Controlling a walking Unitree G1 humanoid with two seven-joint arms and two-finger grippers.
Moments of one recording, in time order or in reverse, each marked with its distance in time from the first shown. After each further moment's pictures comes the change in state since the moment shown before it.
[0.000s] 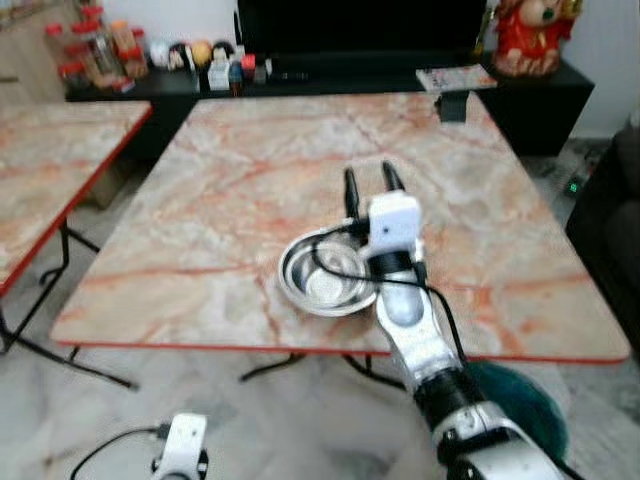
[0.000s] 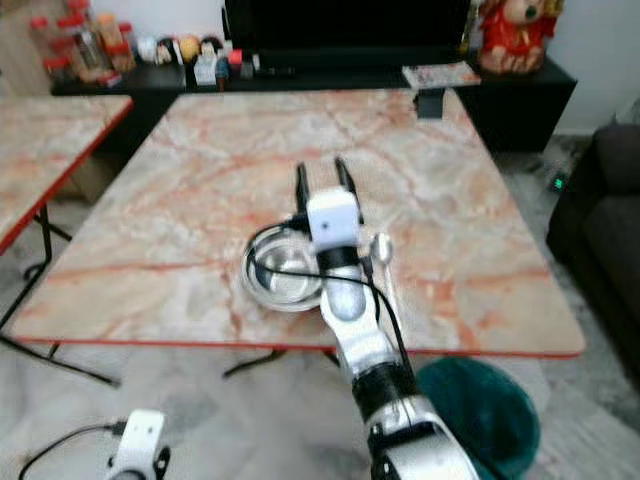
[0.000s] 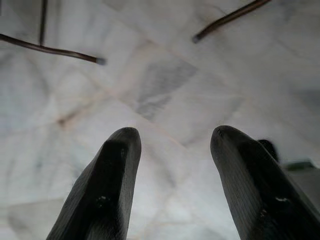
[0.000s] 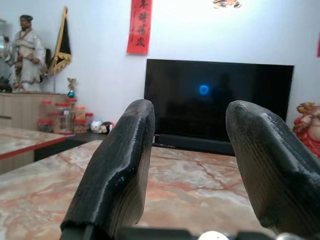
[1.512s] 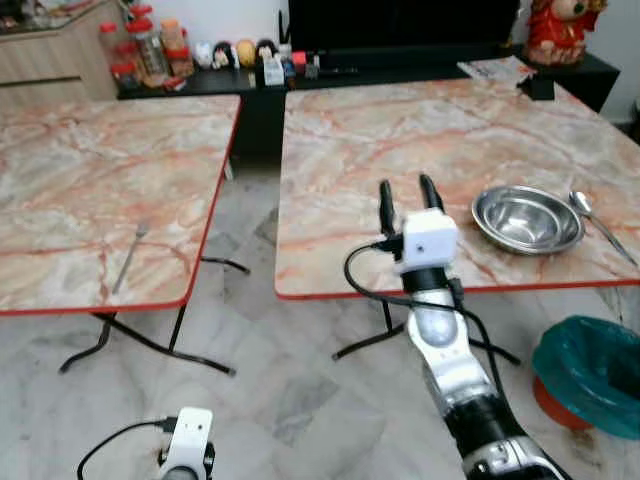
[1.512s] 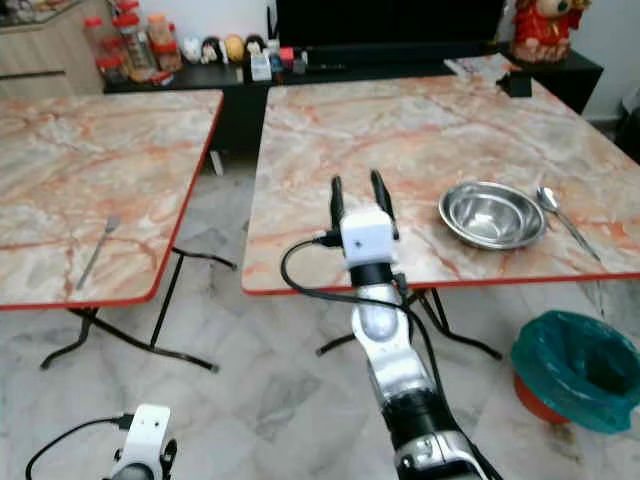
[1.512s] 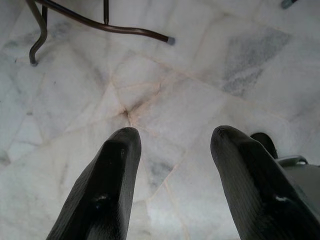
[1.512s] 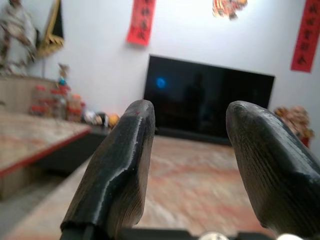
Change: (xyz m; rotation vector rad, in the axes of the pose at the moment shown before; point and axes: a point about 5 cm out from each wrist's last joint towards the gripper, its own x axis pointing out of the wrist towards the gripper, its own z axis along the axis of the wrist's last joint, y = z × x) left arm 0.000 -0.007 0.002 0.011 -0.010 -0.022; right arm -0.042 -0.042 -0.017 -0.109 0.082 -0.085
